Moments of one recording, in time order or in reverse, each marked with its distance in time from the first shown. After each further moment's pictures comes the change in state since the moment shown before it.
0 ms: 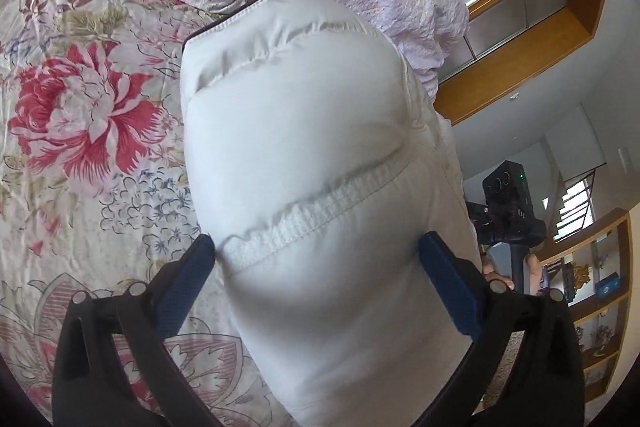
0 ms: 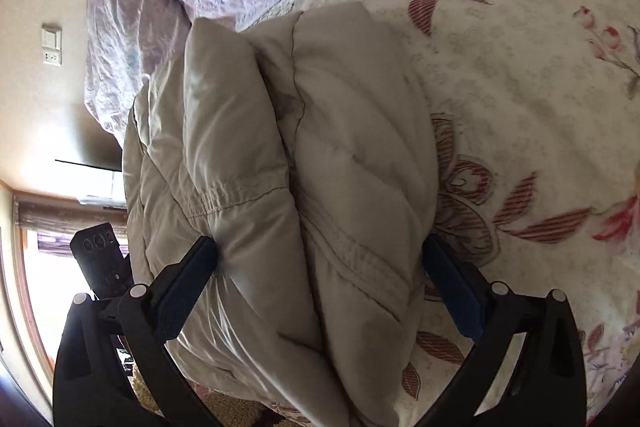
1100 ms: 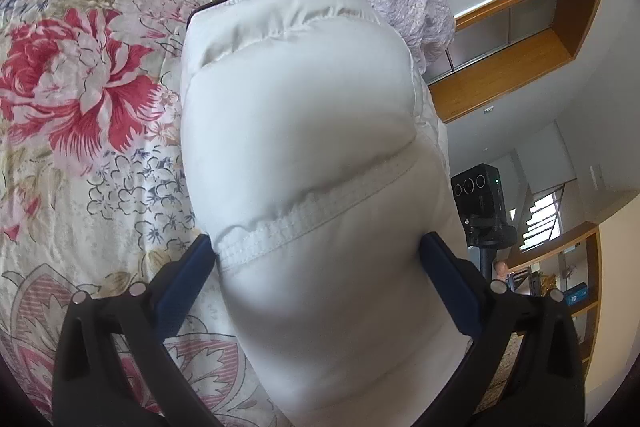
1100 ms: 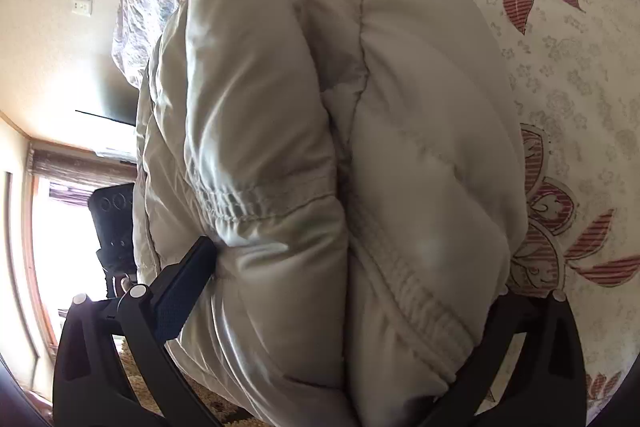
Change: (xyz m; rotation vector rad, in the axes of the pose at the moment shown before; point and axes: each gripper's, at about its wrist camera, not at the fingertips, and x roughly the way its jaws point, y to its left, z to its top) left arm -0.004 0.029 -0.010 -0.066 -0.011 -0.132; right arm 0.051 0.037 0.015 -0.134 0.071 0.086
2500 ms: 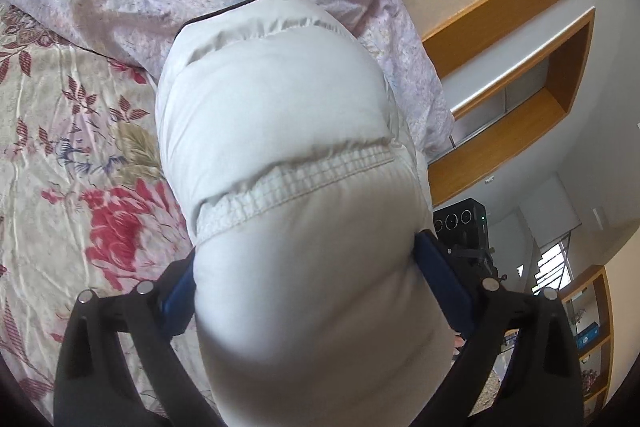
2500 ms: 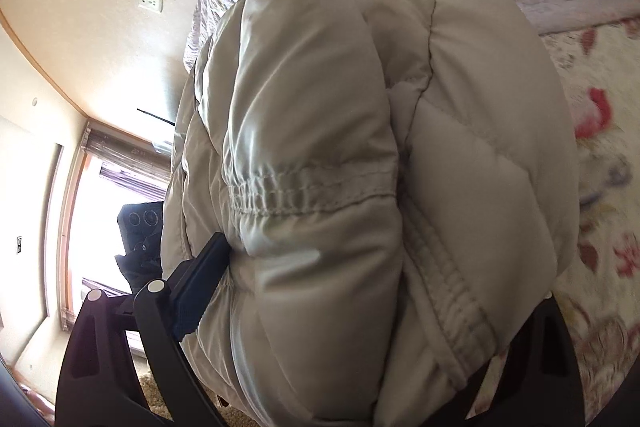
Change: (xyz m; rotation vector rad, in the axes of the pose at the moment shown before) left arm -0.089 0.010 0.068 0.001 -0.286 0.040; right arm 0.068 0.075 0.075 -0.168 -0.059 0.224
